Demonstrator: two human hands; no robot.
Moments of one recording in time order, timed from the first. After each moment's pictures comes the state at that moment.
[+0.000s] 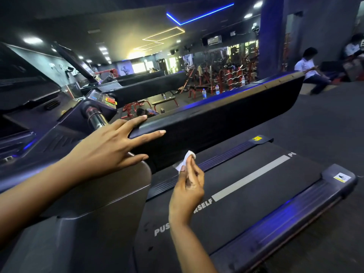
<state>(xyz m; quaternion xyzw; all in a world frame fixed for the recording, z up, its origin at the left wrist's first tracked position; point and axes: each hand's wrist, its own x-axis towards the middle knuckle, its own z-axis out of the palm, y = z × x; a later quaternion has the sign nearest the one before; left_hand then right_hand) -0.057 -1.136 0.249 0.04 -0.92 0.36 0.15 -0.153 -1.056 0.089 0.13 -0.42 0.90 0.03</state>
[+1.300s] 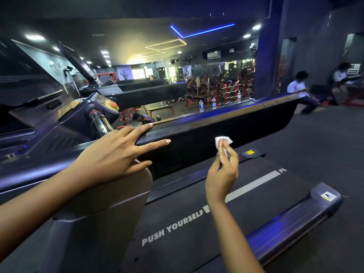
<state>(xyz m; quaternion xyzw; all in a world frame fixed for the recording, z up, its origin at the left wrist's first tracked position) -0.056 -1.138 0.243 0.05 -0.92 0.35 0.17 -0.259 -1.042 0.109 0.23 -0.56 0.75 0.25</state>
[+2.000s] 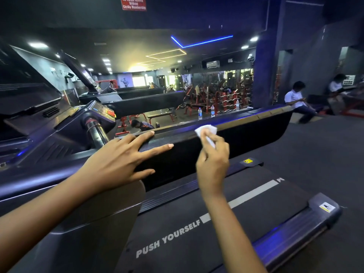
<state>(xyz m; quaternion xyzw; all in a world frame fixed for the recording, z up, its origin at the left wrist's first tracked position) -0.076 -1.138 0.239 0.07 -0.91 0.37 0.19 -0.263 -1.036 0.166 0.36 -0.60 0.64 0.32</state>
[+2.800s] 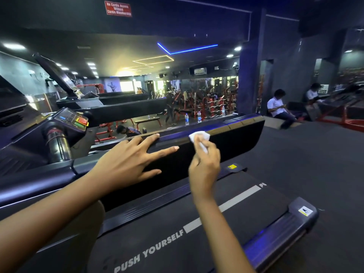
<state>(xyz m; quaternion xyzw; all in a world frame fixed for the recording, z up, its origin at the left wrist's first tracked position) -0.172 -1.125 0.236 0.05 -0.90 0.38 0.23 -0.323 -1.027 0.163 0.32 -0.61 0.63 0.36</state>
